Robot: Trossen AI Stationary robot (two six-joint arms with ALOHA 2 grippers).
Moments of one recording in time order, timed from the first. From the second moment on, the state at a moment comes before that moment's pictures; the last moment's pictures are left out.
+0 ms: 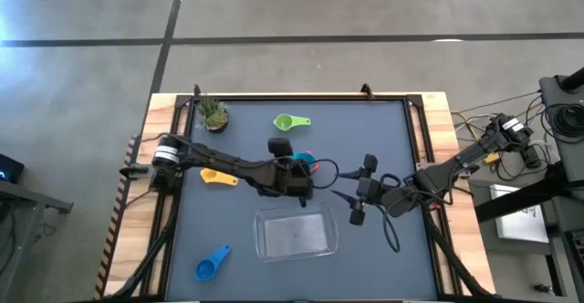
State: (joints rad) left arm -0.15 2.00 1.50 -0.78 -0.93 -0.12; right arm 0.51 1.19 0.79 -0.02 0.79 0.12
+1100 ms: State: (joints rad) left arm 0.01 1.25 0.37 0.63 -0.43 -0.48; right arm 0.50 1.20 0.78 -0.10 0.79 0.19
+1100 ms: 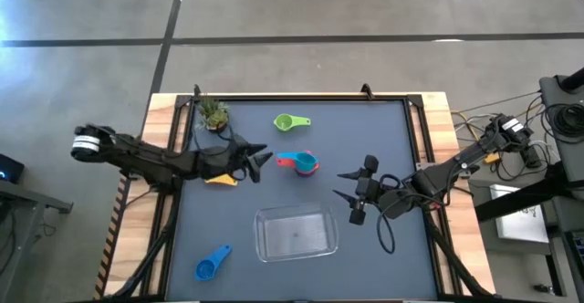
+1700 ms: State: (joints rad) left arm 0.09 1.59 0.59 0.63 -0.21 -0.47; right arm 0.50 1.20 0.76 -0.10 0.79 0.22
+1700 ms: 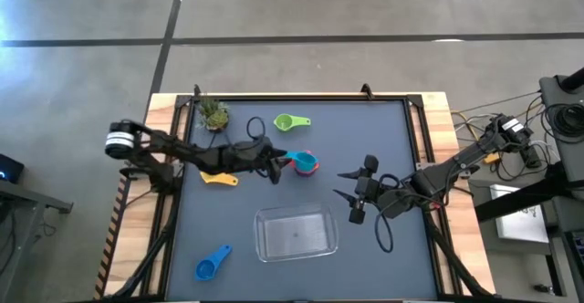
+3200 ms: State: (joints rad) left arm 0.04 1.45 0.70 0.46 -0.07 -0.24; right arm 0.45 1.20 0.71 -0.09 0.79 0.32
